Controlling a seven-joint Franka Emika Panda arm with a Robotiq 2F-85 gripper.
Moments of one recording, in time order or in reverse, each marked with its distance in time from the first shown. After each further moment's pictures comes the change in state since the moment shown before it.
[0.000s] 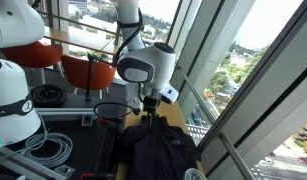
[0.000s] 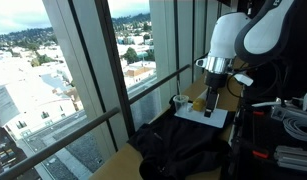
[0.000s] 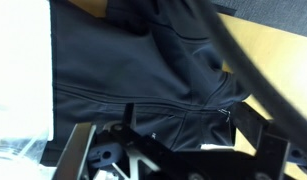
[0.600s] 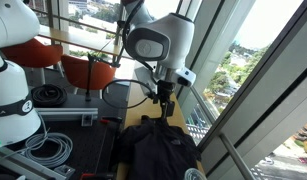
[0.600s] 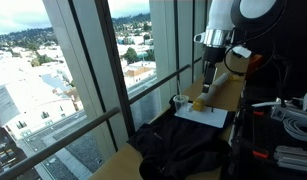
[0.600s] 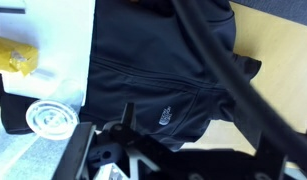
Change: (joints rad) arm 0.221 -0.217 -0.270 0.053 0.012 -0.233 -0.062
